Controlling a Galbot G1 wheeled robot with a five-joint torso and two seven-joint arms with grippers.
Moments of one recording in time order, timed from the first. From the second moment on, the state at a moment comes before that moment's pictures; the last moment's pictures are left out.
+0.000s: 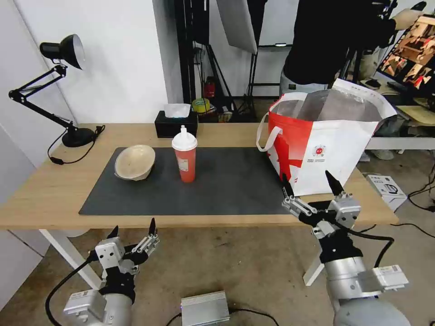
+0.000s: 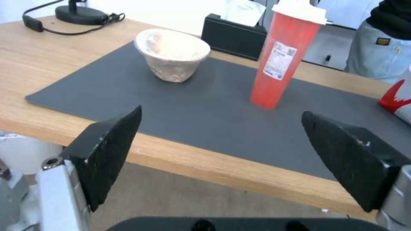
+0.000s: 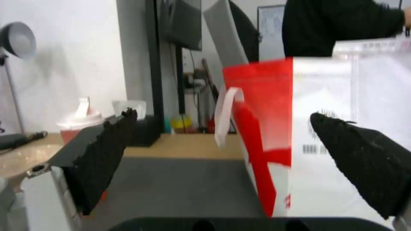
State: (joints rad) left arm 1.90 -1.47 -0.44 -2.50 -0.22 0.18 -0.27; right arm -1.66 1.02 0.33 2.49 0.28 0.01 0.43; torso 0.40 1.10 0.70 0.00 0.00
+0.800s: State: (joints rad) left arm 1.90 -1.47 -0.44 -2.49 -0.22 0.17 -0.27; right arm -1.76 1.05 0.24 2.46 0.12 -0.04 0.50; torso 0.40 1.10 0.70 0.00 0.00
